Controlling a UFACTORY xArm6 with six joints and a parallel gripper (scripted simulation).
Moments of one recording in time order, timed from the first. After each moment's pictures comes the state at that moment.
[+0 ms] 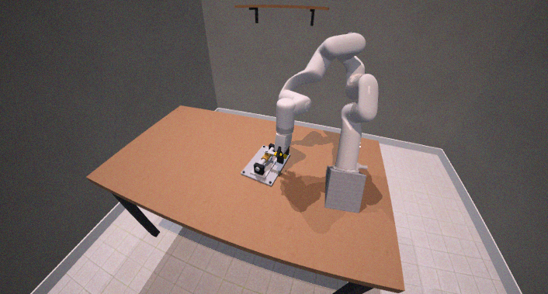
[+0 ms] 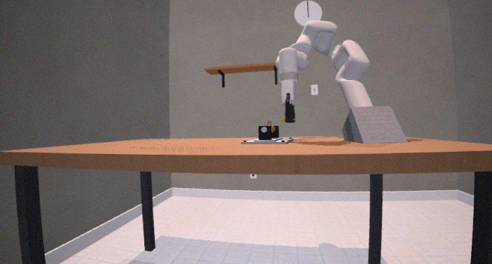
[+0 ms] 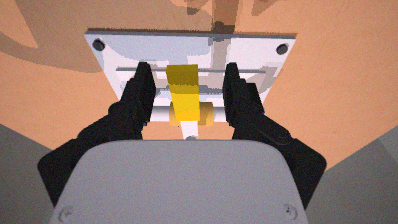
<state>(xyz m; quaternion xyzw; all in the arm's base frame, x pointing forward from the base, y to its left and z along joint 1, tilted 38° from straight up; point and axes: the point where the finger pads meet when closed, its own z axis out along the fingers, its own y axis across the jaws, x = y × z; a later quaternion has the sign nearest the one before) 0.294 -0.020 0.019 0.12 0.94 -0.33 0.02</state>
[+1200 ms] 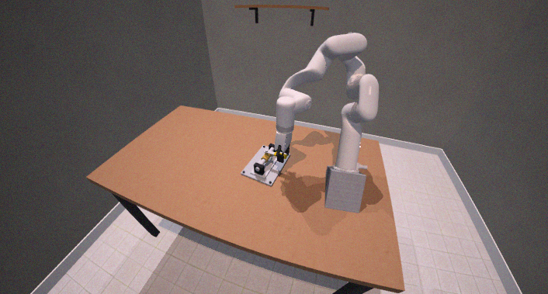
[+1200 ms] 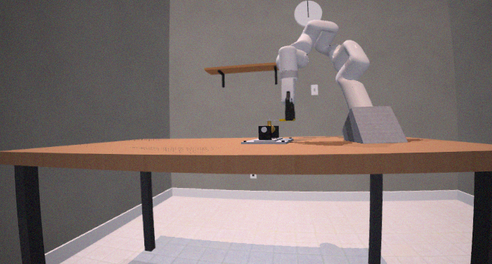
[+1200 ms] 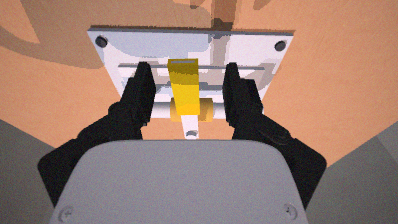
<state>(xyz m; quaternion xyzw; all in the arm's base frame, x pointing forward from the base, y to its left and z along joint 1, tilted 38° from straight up) 0.294 -0.016 0.025 0.12 0.94 -0.33 0.02</state>
